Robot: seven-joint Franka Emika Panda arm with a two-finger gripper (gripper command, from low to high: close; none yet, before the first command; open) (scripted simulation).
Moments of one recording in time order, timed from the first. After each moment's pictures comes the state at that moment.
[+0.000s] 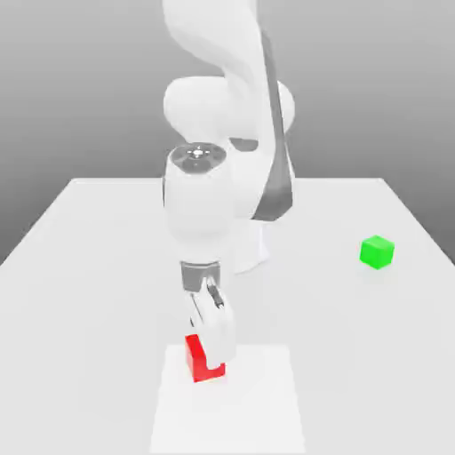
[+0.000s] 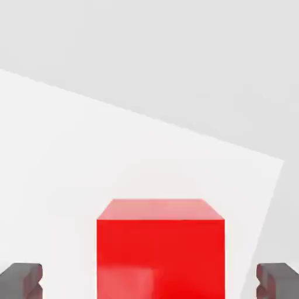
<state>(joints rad) -0.26 0.18 0.12 -2.83 -0.16 3.01 2.06</state>
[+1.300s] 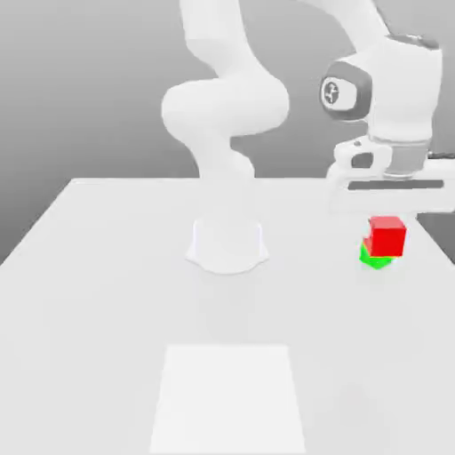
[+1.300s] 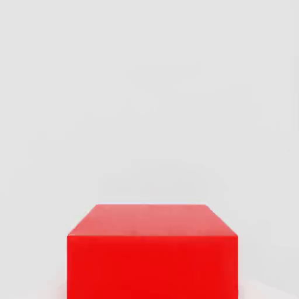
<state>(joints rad) 0.58 -0.44 0.47 -2.90 0.31 2.51 1.34</state>
